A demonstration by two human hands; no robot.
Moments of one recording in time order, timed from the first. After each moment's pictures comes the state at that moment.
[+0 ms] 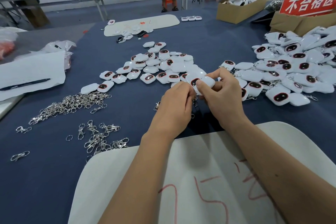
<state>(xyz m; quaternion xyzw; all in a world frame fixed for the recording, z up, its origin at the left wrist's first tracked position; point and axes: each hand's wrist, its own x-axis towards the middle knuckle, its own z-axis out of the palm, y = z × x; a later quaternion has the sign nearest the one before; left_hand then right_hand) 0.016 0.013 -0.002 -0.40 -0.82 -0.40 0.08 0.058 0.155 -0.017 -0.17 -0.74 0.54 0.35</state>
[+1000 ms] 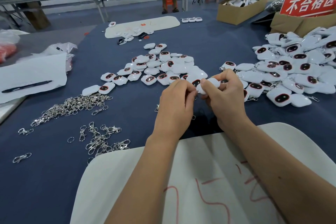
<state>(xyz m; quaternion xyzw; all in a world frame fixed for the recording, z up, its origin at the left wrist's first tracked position) 0.016 0.021 -0.008 -0.35 -0.79 -0.48 0.14 0.061 0.149 -0.009 -0.18 -0.63 0.67 0.34</state>
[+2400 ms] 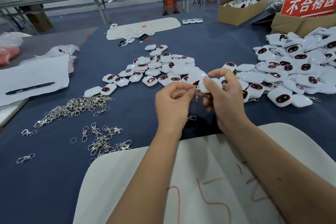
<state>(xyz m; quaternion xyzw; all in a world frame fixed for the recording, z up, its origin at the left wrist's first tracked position) 0.022 0.028 -0.001 -0.11 -0.66 -0.74 -0.04 0.060 0.147 -0.011 -0.13 -0.60 0.72 0.32</state>
